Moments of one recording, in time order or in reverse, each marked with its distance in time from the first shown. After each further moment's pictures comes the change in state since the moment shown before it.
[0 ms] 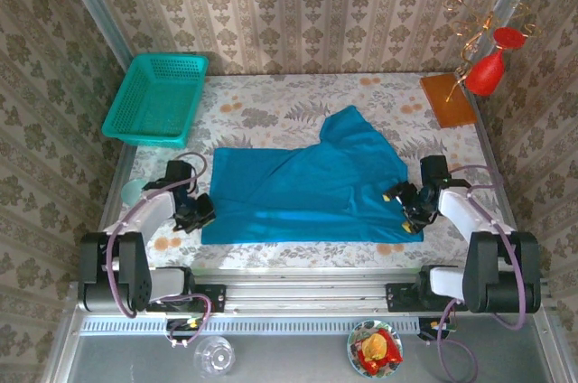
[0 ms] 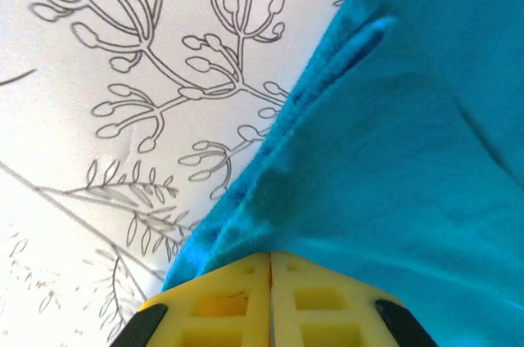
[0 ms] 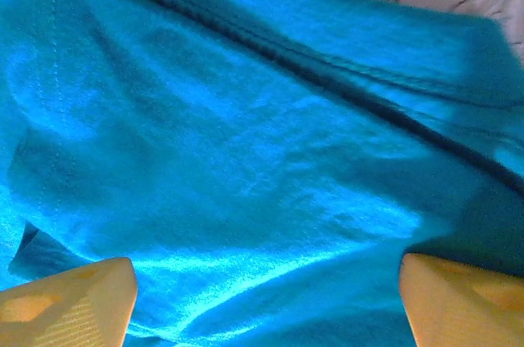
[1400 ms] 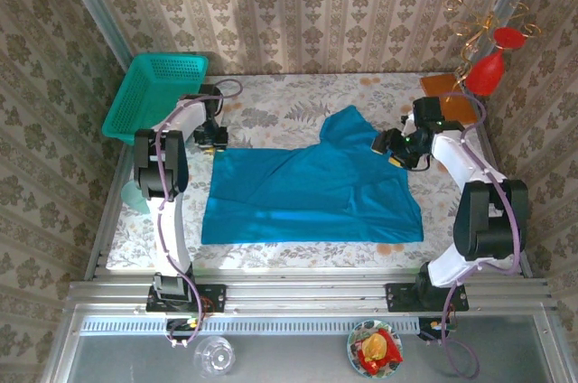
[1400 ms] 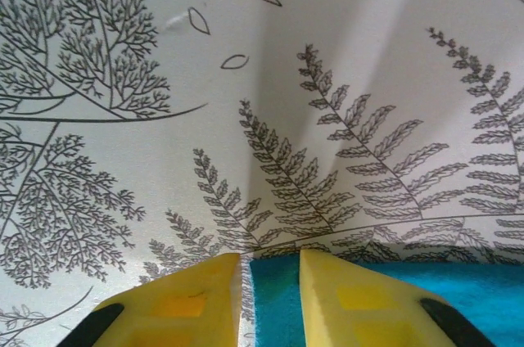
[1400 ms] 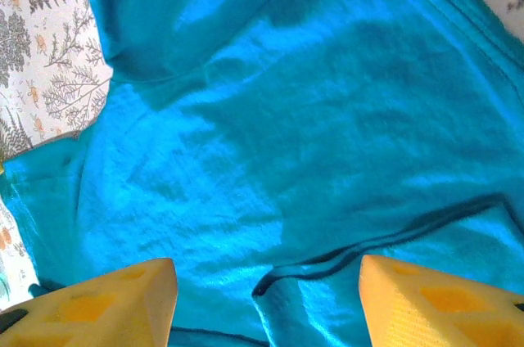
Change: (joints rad) left arm -0.085 0.952 1.124 -0.225 -0.271 0.459; right arm 0.059 0.363 0.568 -0.038 -0.106 -0.455
